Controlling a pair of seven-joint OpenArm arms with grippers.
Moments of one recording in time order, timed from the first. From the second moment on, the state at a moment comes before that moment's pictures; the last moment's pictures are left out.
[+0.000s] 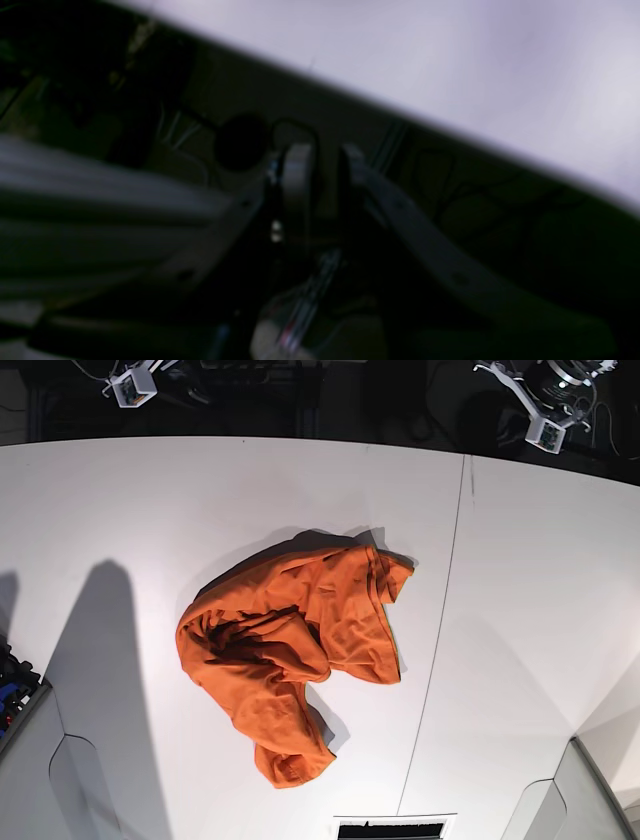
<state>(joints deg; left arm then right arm) 52.9 -28.8 -12.1 107.5 -22.5 -15.6 12.0 -53.0 18.9 5.0 103.8 17.3 31.8 -6.3</state>
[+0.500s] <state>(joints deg) 46.9 -37.1 -12.6 114.8 -23.2 -15.9 12.4 -26.9 15.7 5.6 103.2 21.3 21.6 -18.3</state>
